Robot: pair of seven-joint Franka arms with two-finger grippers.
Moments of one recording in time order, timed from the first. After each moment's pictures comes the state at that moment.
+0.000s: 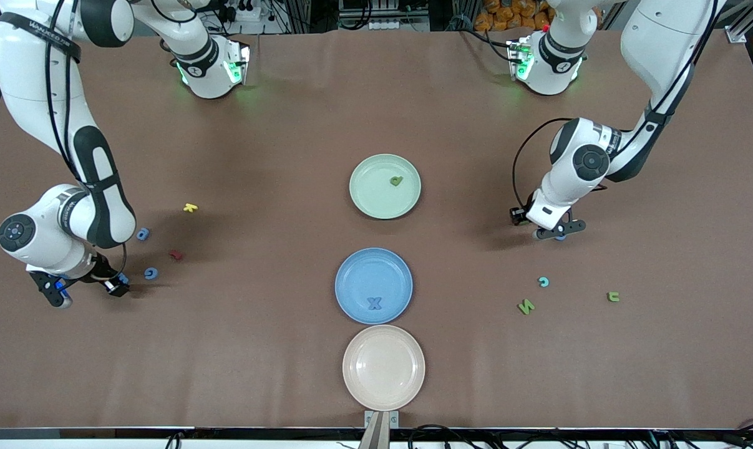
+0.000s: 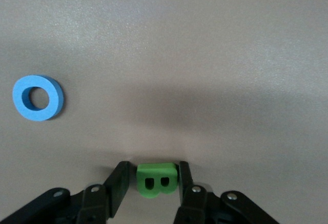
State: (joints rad) left arm 0.15 0.38 -0.38 -2.37 0.22 2.71 -0.62; right arm 0.05 0.71 -0.31 -1.81 0.24 2.57 0.42
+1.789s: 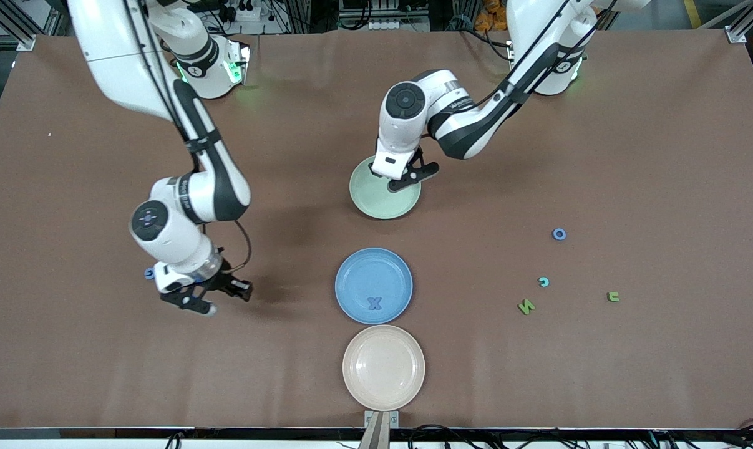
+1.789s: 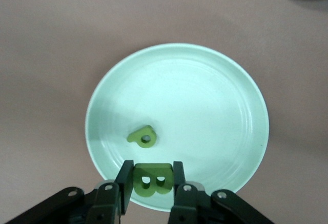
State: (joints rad) left arm -0.34 0.52 -0.60 -1.90 0.22 2.30 -1.47; right arm 0.40 0.61 -0.14 -1.74 0.24 2.56 0.40
